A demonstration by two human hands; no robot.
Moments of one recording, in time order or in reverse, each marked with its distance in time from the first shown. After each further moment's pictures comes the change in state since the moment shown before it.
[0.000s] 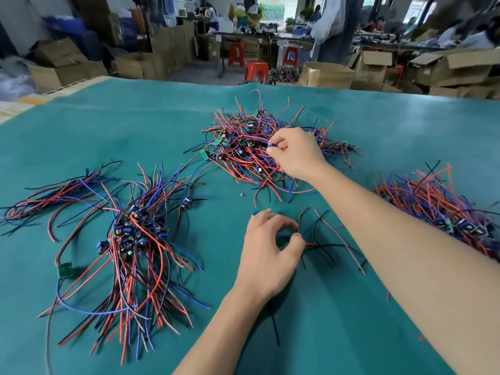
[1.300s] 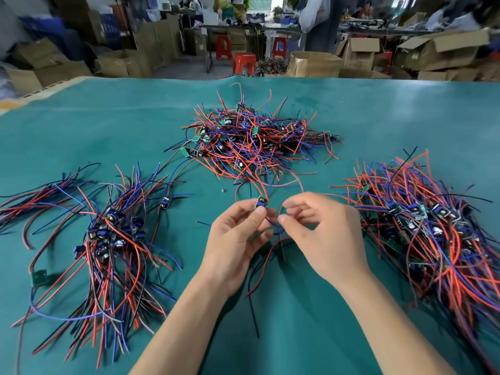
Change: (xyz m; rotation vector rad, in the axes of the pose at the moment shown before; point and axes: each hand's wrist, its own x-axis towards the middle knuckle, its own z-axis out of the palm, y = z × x) left_hand 0.006 0.006 -0.010 -1.077 -0.078 -0.340; right_hand -0.180 0.019 -0.023 0.316 0.236 0.005
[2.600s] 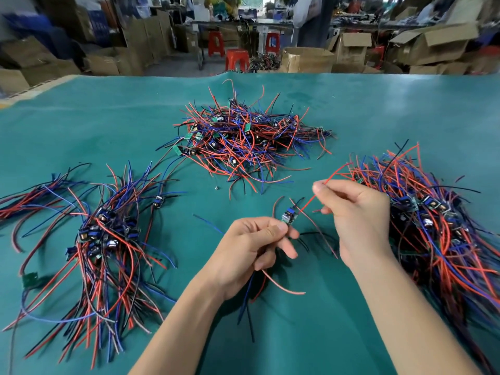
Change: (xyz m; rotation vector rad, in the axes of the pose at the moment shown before) left_hand 0.001 -0.008 -0.003 0.246 -0.376 -0.173; right_hand 0.019 0.024 -0.018 0.538 0.309 0.331
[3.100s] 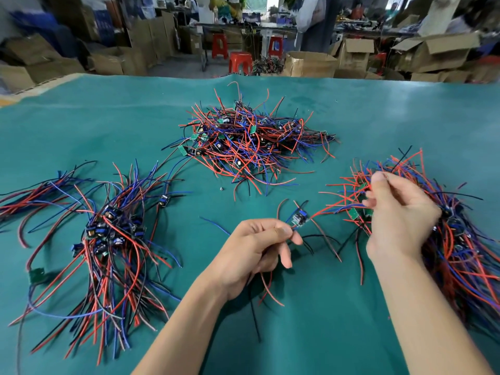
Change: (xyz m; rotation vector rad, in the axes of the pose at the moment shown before) left_hand -0.001 0.002 0.001 0.059 -0.008 -0.012; right_hand 0.028 0.005 -0.034 0.041 0.404 -0.152
